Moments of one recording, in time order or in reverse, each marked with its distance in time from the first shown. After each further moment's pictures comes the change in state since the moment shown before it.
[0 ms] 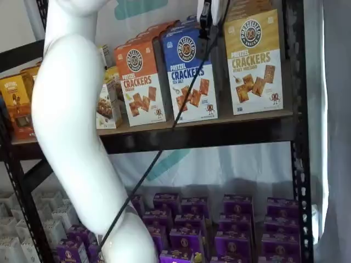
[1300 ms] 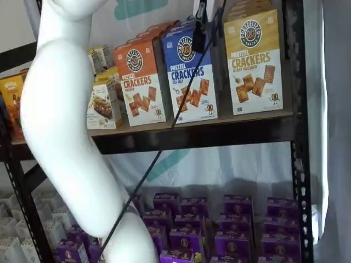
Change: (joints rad) arm -0.039 -0.058 0.089 0.189 -0.148 0.049
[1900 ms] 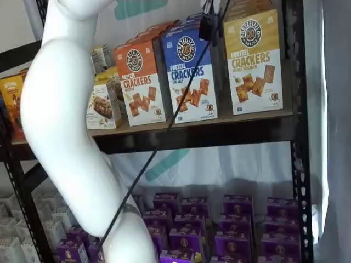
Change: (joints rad) arm -0.044 0.003 0.042 0.151 -0.157 0.001
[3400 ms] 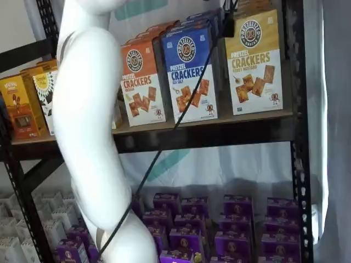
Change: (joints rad) arm 0.172 0.165 -0.169 -0.258 -0.172 -0.011
